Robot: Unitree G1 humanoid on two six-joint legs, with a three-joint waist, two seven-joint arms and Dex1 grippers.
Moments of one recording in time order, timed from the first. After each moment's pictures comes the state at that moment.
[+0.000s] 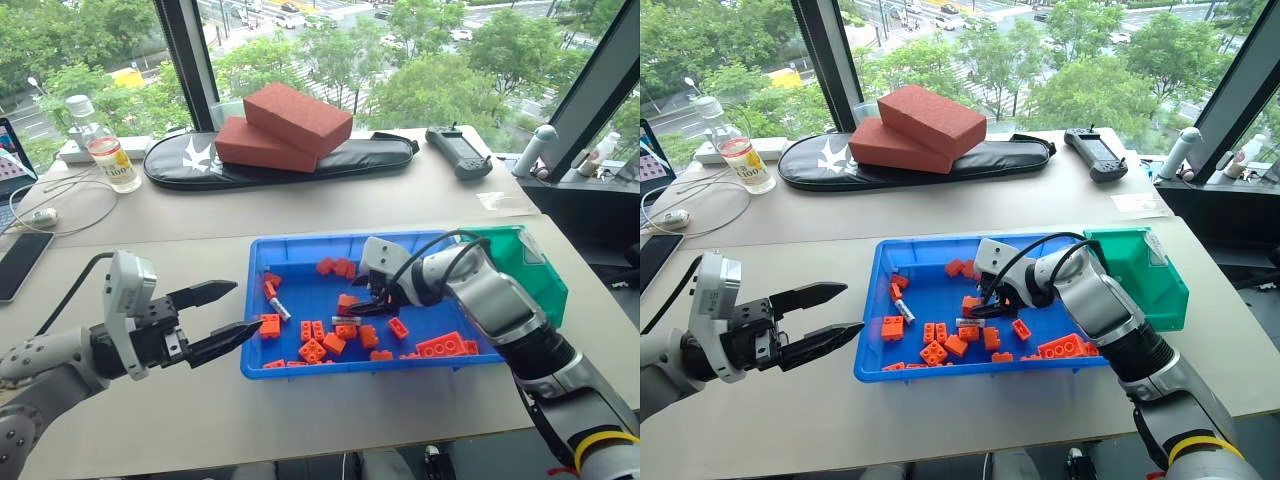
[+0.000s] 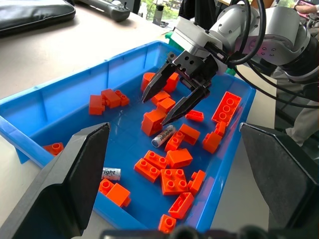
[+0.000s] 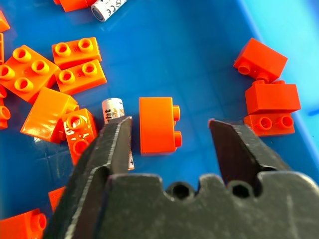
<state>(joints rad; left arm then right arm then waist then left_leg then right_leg) 0.13 0.90 0.50 -0.69 -1.18 0.75 -0.68 -0.75 -0.63 0.44 -0.12 0.08 0.73 1.05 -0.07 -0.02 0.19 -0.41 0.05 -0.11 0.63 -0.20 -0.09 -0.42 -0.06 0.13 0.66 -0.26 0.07</state>
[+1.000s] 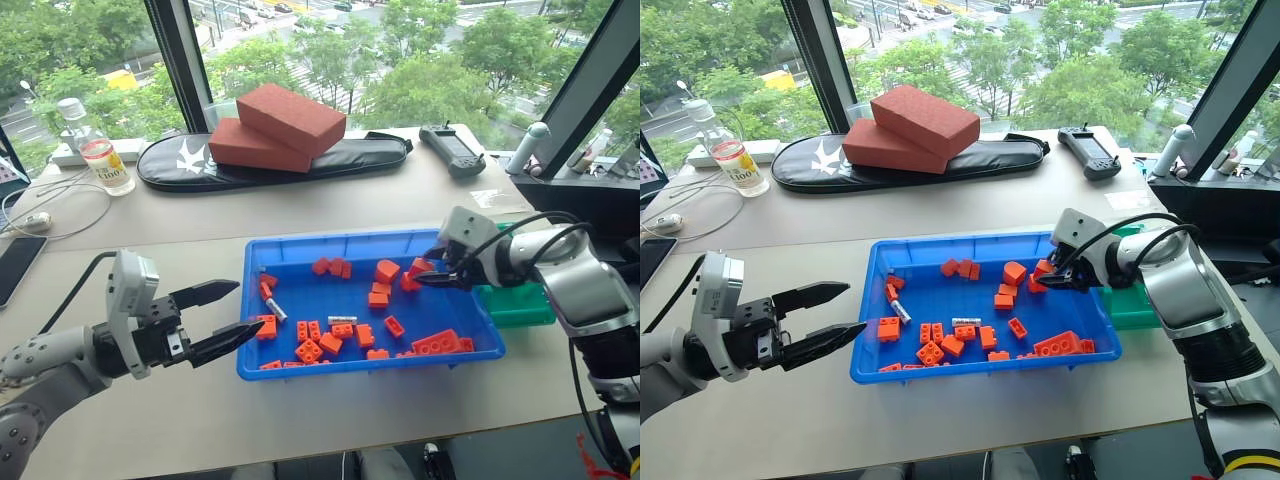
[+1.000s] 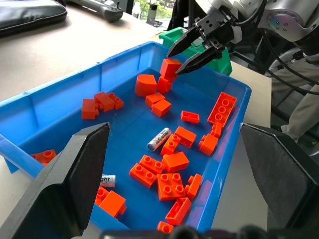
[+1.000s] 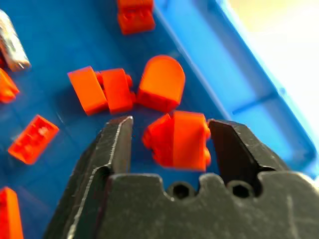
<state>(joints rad) 0.11 0.90 0.49 -0.69 -1.17 0.75 -0.69 -0.71 -0.79 0.22 -0.17 0.17 0.69 1.08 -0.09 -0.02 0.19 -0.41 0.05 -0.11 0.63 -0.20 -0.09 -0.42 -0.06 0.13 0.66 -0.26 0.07</state>
